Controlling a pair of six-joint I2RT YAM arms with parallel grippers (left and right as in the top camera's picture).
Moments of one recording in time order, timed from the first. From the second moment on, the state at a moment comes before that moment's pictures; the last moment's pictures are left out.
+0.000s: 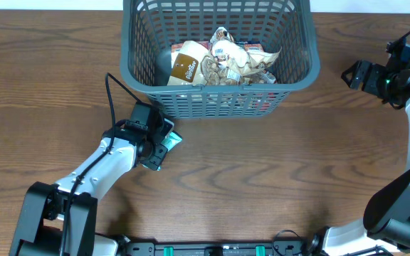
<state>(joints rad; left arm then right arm) -0.30 1.57 0.76 -0.55 0.04 0.22 -0.40 1.71 1.48 -0.80 -0.22 0.00</state>
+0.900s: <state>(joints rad) -0.30 1.55 0.77 -0.59 0.04 0.04 -0.40 1.71 1.48 -0.80 -0.22 0.00</state>
